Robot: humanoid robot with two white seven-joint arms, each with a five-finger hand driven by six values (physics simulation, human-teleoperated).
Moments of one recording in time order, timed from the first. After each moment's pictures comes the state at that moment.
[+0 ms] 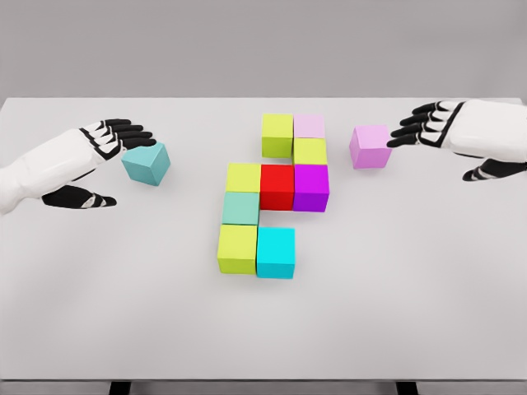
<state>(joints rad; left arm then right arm) -0.28 1.00 -0.42 -1.68 -0.24 -0.61 -0.08 -0.59 -1.12 0.44 -1.75 0.13 -0.61 0.61</state>
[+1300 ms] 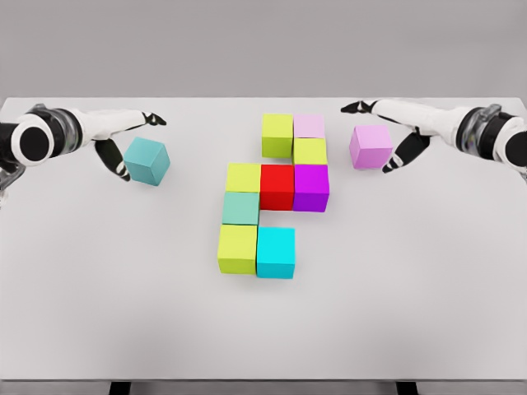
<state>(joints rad) -0.93 0.79 -0.97 -1.56 -0.20 0.39 -0.61 -0.75 -0.75 0.68 -1.57 0.10 0.16 0.61</state>
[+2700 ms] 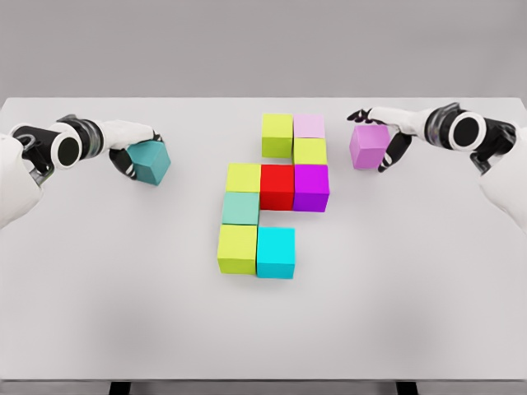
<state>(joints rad) -0.93 0.63 -0.99 -1.21 -0.39 0.15 -0.61 -0.88 -0.53 0.79 -1.11 0.23 0.16 0.61</state>
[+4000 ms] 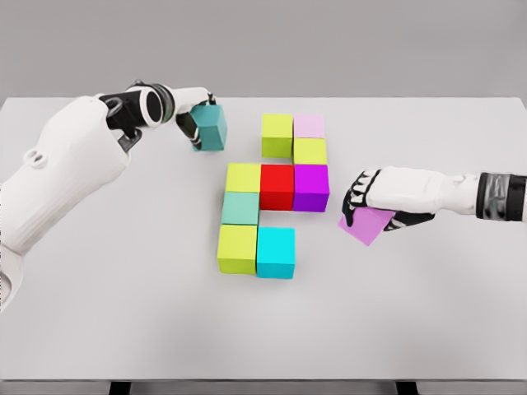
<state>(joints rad) -1.05 0.33 -0.97 -1.13 -0.33 0.55 -0.61 -0.53 -0.88 0.61 -1.65 0.25 -0.60 0.61</state>
